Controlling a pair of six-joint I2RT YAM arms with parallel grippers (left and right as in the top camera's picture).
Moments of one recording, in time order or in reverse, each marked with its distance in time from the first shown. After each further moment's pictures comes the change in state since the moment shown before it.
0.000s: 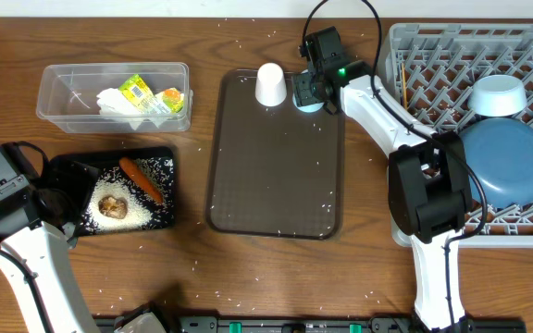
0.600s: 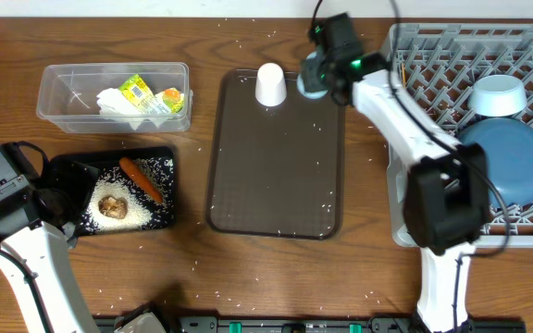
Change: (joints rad) left arm 0.000 0.000 0.000 0.000 0.000 0.000; right arm -0.037 -0.153 0.000 -0.023 0.010 0.004
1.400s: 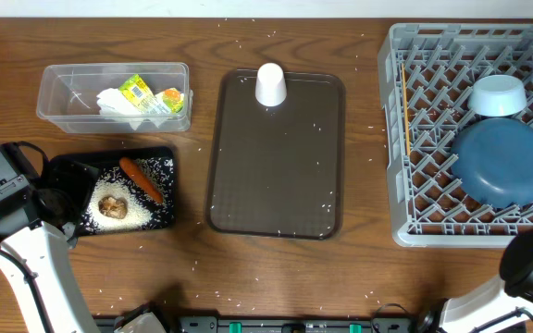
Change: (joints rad) left arm 0.000 0.000 0.000 0.000 0.000 0.000; right arm -0.819 -0.303 0.003 -0.258 0.080 -0.004
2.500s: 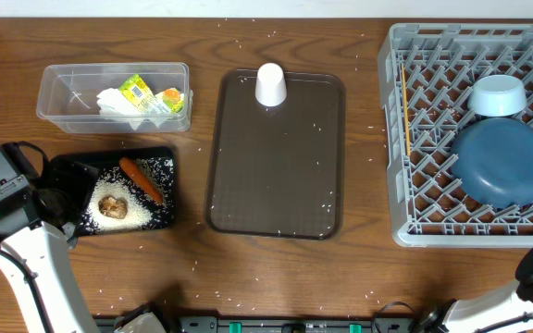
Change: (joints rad) left arm 0.000 0.000 0.000 0.000 0.000 0.000; right arm -0.206 -0.017 -0.237 0.127 -0.067 -0.047
